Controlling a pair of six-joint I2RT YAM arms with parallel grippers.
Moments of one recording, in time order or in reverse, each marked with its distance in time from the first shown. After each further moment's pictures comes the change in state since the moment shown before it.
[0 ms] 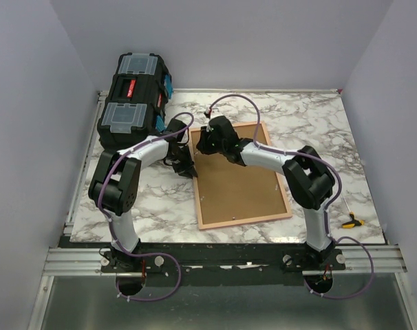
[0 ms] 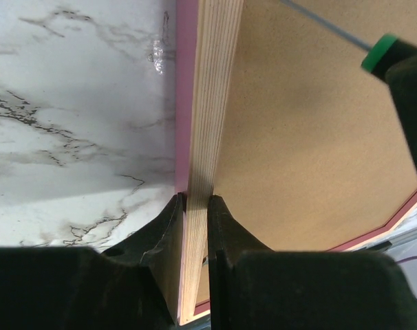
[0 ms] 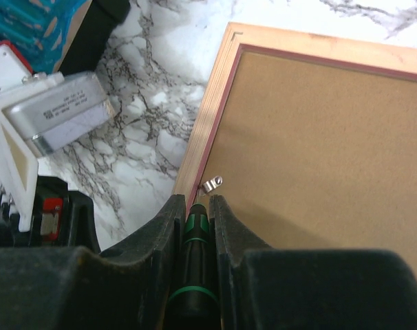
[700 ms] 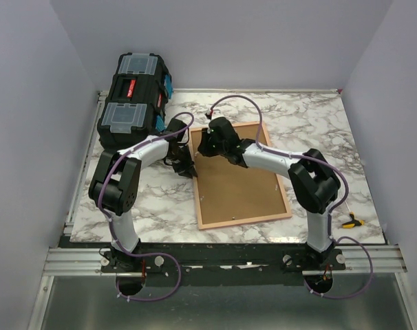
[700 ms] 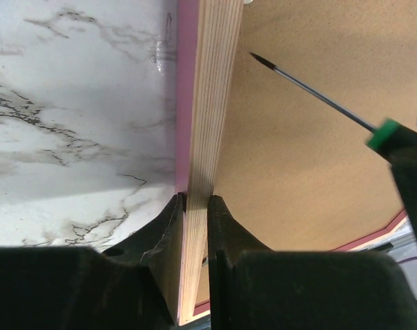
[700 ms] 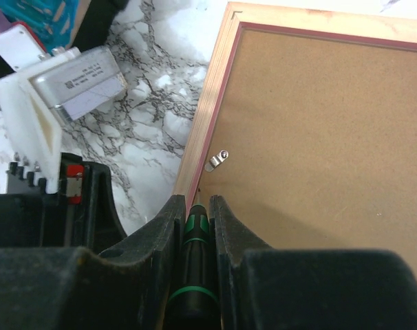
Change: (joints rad) left arm -0.001 0.002 0.004 -0.006 -0.005 0.000; right arm 0.019 -0.061 -0.035 -0.058 0.046 0.030
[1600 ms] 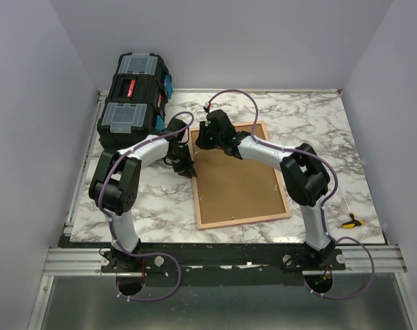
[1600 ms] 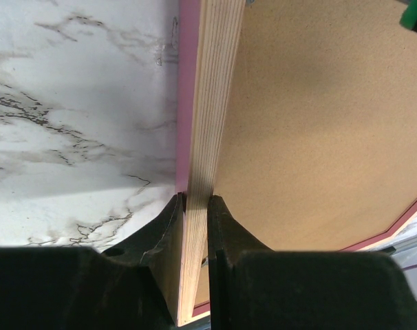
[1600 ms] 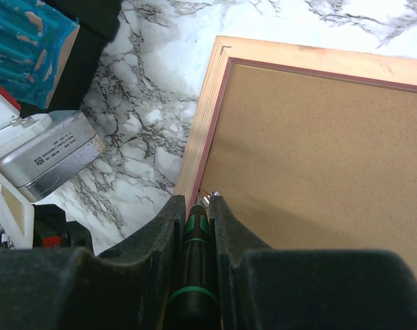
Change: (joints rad) left arm 0.000 0.003 0.011 -0.014 -0.017 0.002; right arm -0.035 0.110 0.162 -0.060 -0.032 0.013
